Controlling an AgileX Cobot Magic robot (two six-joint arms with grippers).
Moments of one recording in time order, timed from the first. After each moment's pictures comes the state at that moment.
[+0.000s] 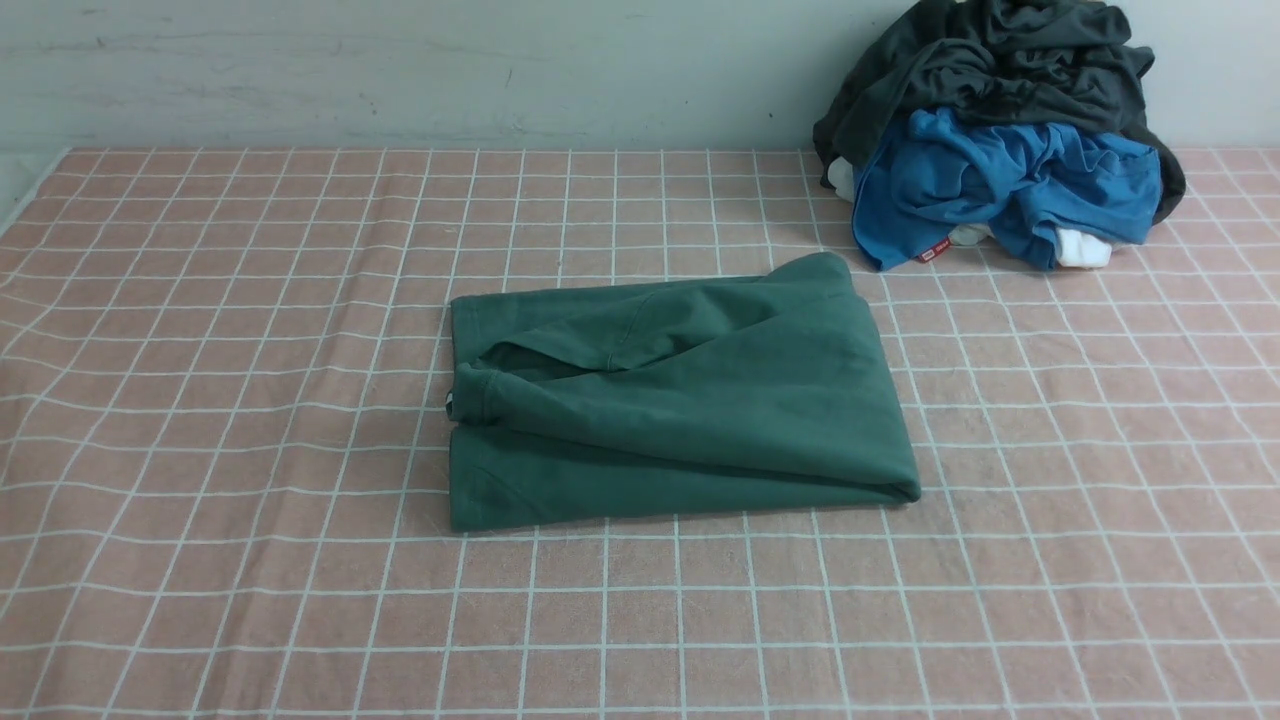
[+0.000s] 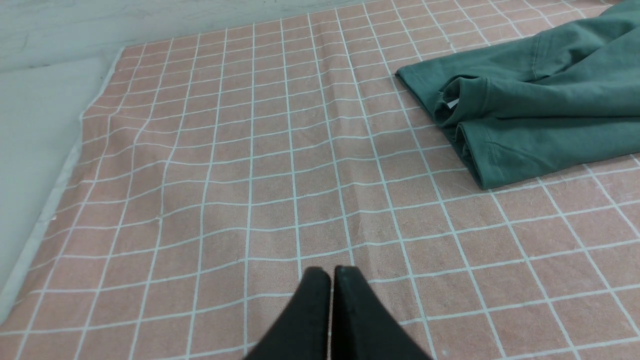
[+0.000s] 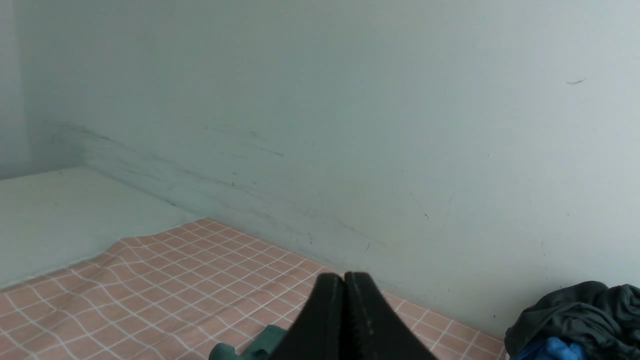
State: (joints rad) right arm 0.47 0.45 -0.77 0.34 0.44 -0.36; left arm -0.12 -0.02 -0.49 0.10 0.95 0.05
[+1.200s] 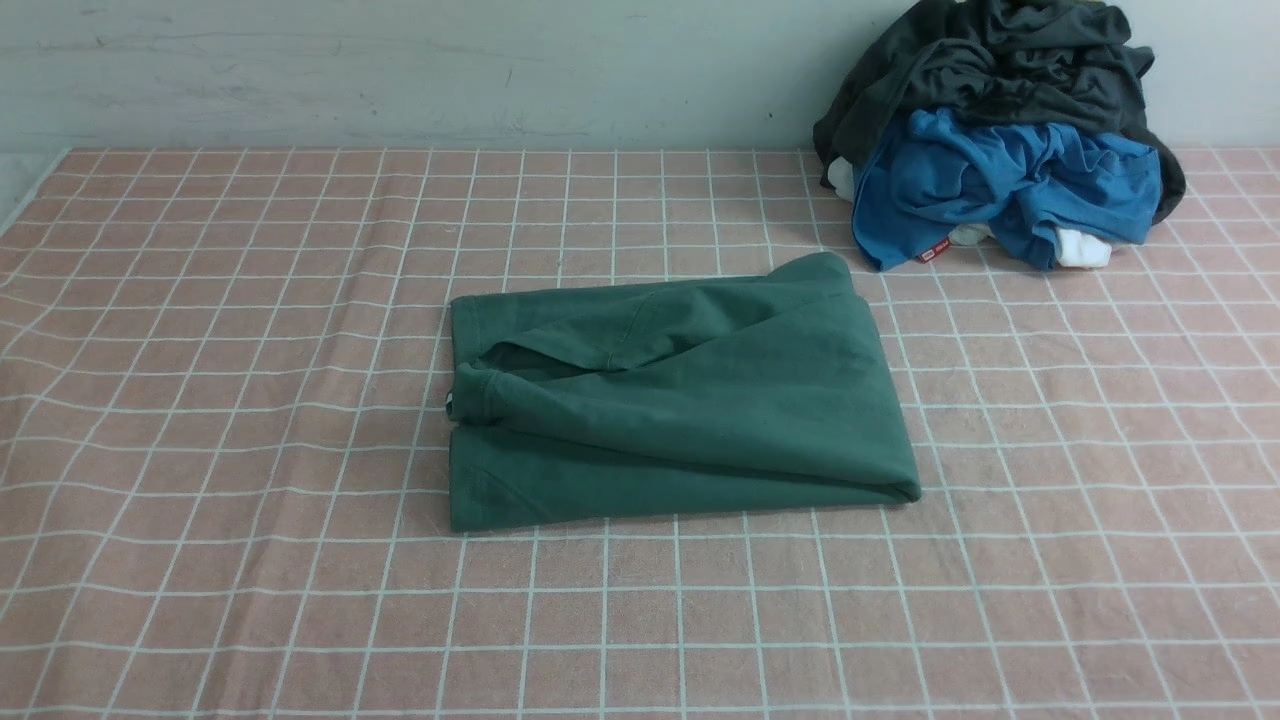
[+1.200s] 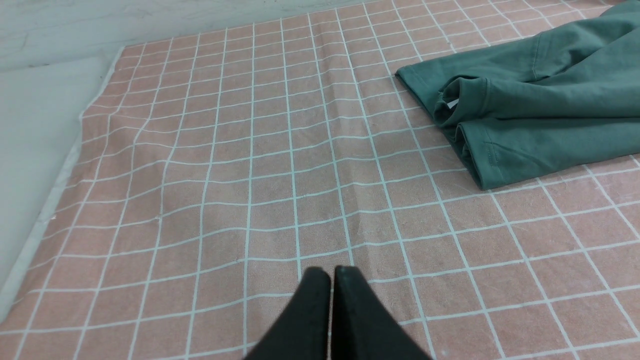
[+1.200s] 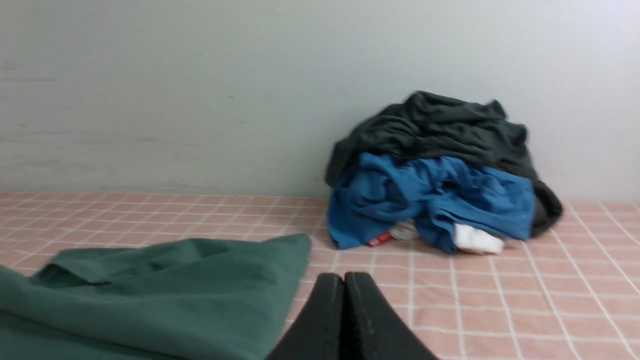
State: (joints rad) right arm 0.09 0.08 0.01 0.13 0.04 -0.02; left arm -0.12 -0.02 -0.49 0.10 0.95 0.05
